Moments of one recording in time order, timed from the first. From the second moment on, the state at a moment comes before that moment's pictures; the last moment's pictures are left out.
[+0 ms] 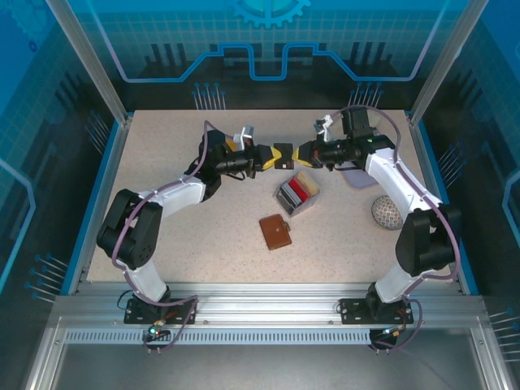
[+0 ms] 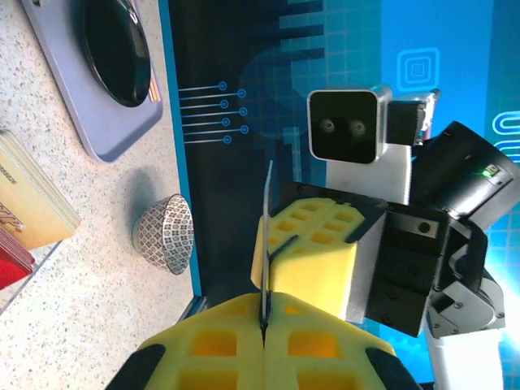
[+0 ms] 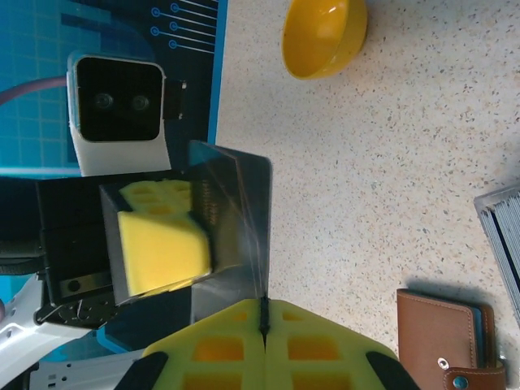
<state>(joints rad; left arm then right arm) -0.40 1.74 1.07 0.57 0.84 -1.38 0.21 1.64 1.40 -0.60 -0.89 0.61</state>
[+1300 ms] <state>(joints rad) -0.41 1.51 0.96 -0.23 0.54 -1.15 0.48 1.53 1.18 -0.71 -0.49 0.42</state>
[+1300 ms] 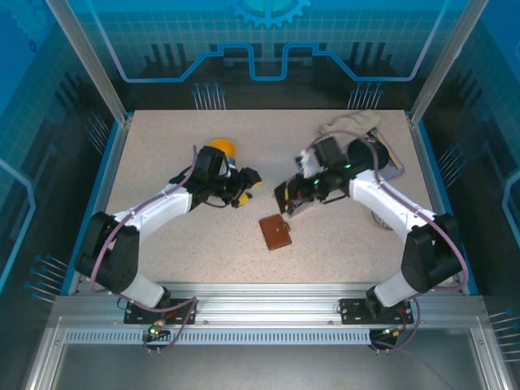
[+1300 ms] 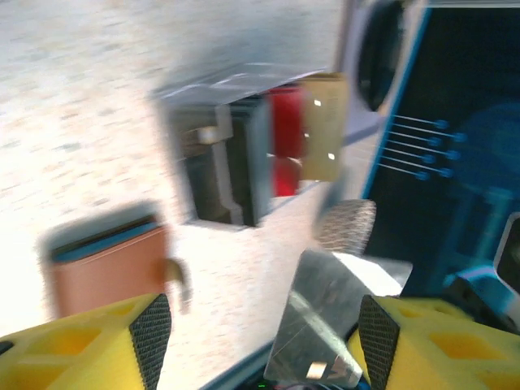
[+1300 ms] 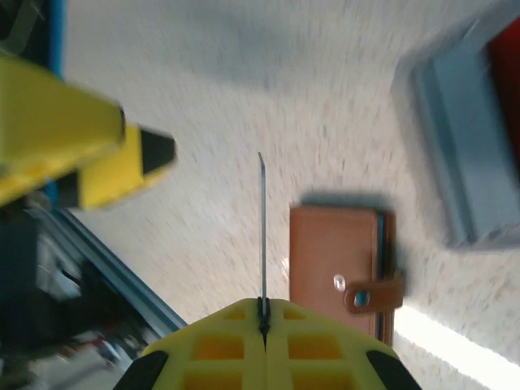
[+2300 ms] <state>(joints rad) -0.61 1.72 0.91 -0.23 0.45 -1.13 0.60 1.56 0.96 -0.64 -0.24 0.40</state>
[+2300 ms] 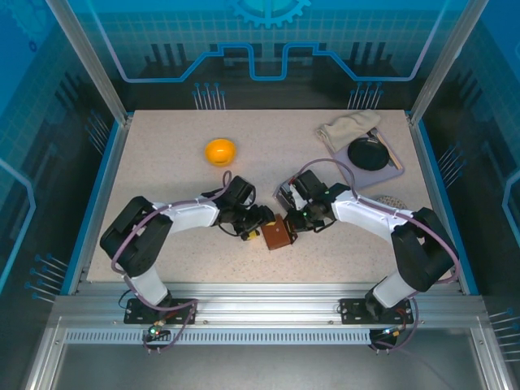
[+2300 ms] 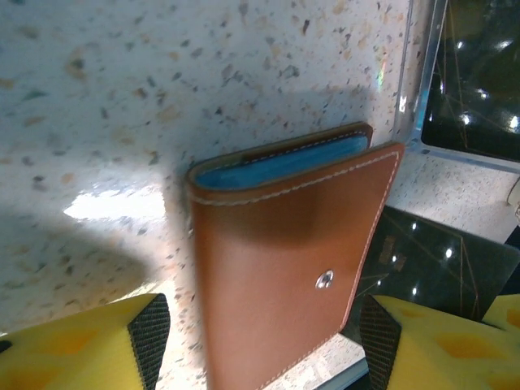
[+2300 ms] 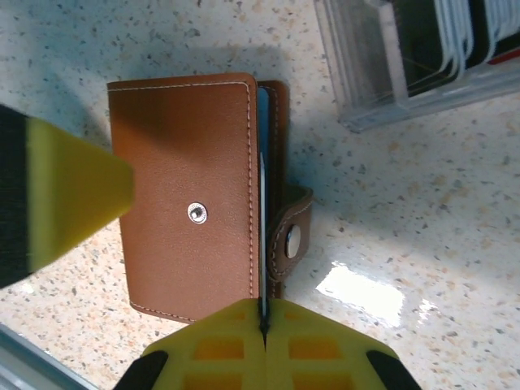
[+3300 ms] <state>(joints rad) -0.62 1.82 1.02 -0.17 0.53 -1.06 0.40 1.39 0.74 -0.35 -0.63 0.65</state>
